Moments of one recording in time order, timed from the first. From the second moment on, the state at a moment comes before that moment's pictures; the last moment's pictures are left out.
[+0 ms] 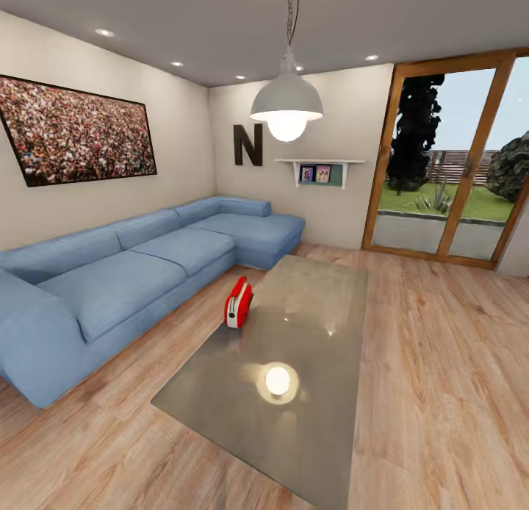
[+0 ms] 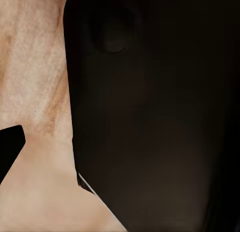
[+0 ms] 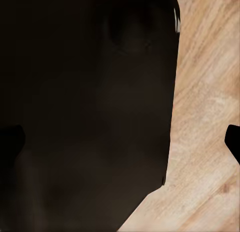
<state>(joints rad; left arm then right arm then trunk) 0.00 0.00 0.00 0.00 0.00 0.00 0.00 0.00 0.00 0.00 0.00 0.00 0.00 0.00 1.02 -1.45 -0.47</state>
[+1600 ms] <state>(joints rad) 0.04 0.00 0.03 -0.86 0.02 0.26 0.01 -0.11 -0.06 -0.01 -0.50 0.00 -0.08 -0.03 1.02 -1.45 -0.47</state>
